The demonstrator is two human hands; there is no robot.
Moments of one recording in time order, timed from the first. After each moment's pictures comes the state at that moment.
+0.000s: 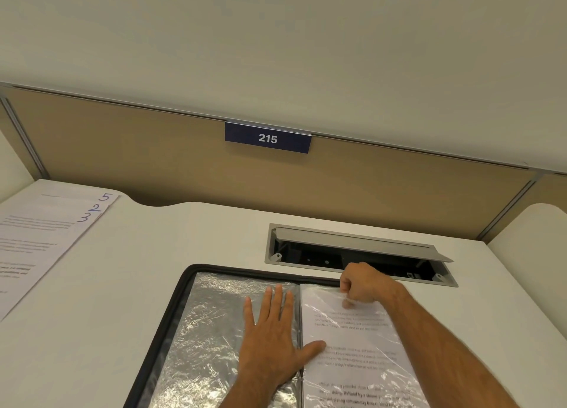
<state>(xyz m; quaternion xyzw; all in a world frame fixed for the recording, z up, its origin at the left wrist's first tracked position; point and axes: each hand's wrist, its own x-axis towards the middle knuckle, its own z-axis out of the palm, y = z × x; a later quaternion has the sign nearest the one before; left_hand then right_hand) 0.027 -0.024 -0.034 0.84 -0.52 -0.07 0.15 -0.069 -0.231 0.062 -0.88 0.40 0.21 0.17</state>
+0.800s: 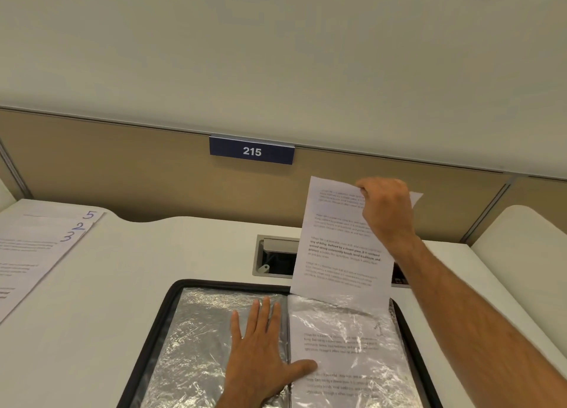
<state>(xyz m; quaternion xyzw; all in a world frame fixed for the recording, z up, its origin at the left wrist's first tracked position) 0.029 -0.024 -0.026 0.84 -0.51 -0.12 0.13 -0.062 -0.275 0.179 -0.86 0.23 -0.44 -0.14</state>
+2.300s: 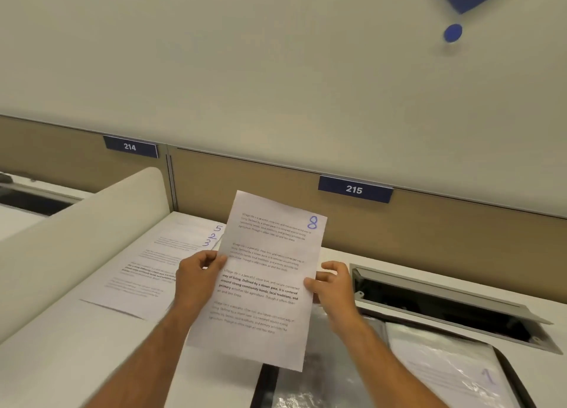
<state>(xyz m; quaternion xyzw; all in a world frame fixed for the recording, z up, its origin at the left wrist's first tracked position) 0.260 0.188 0.113 0.76 -0.15 -0.05 0.63 0.096 -0.015 0.104 -0.62 0.37 -0.27 0.63</state>
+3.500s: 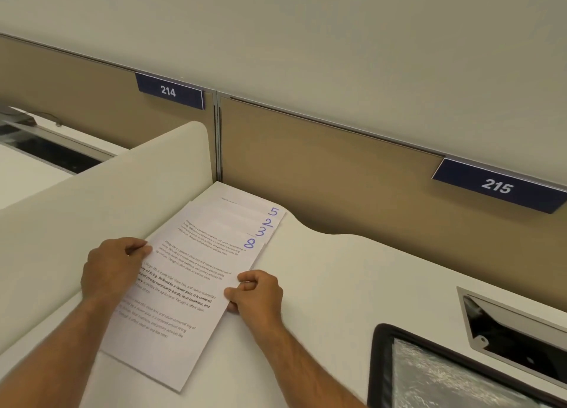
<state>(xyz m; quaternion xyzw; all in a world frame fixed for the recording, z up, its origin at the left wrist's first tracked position) 0.512 0.330 0.014 0.92 0.01 0.05 0.38 0.364 0.132 -0.011 -0.69 0.33 -0.09 0.64</state>
